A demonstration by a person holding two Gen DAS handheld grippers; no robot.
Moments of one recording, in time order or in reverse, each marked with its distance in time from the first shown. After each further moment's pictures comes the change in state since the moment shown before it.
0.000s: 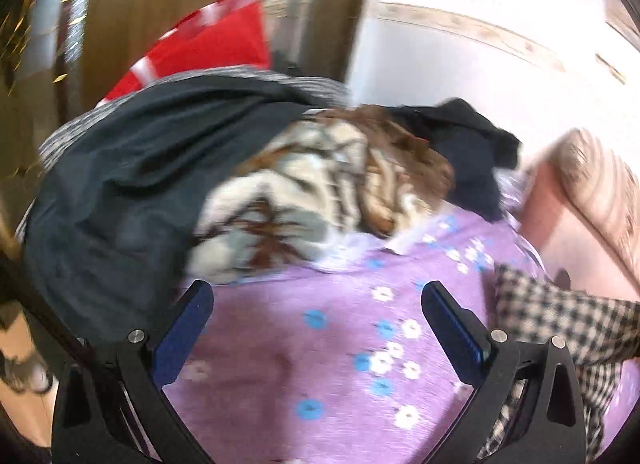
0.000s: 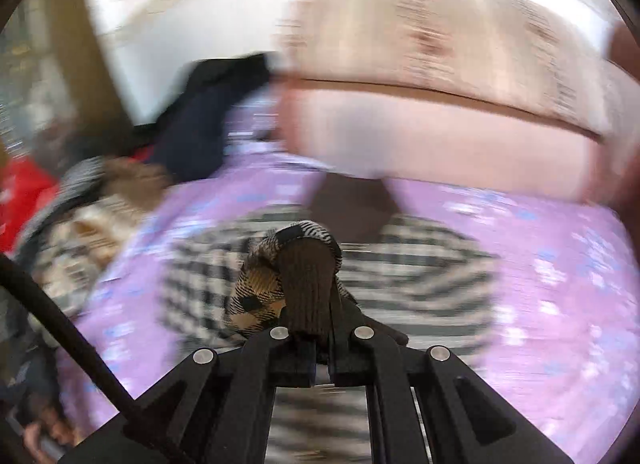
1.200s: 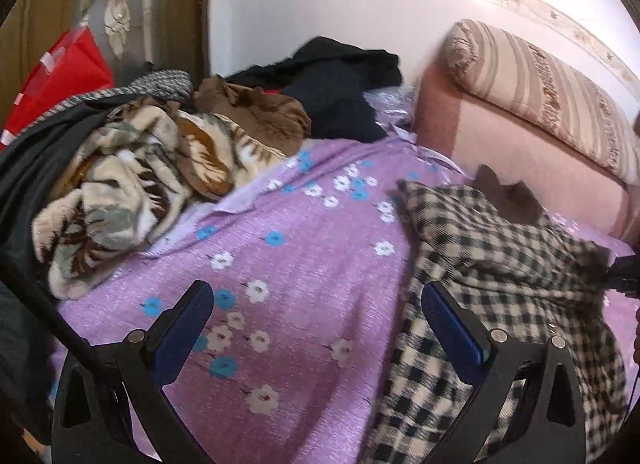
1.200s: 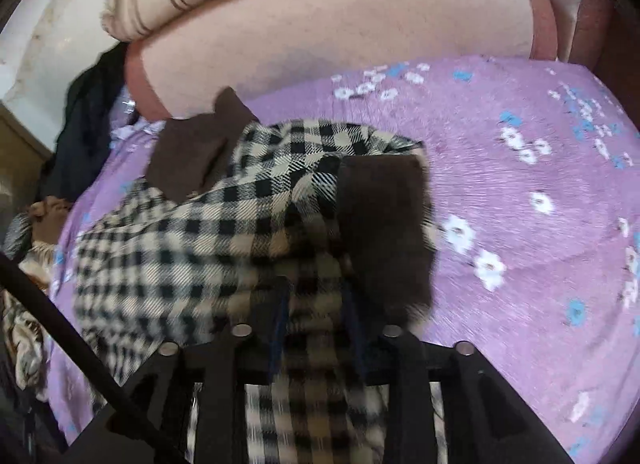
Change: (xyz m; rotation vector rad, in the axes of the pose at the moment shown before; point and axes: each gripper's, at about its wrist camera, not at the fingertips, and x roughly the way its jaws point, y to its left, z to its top) left arm 0.022 -0.130 -0.047 0.334 0.120 -0.249; right arm 0.071 -0.124 -0.062 0.302 0.166 -0.005
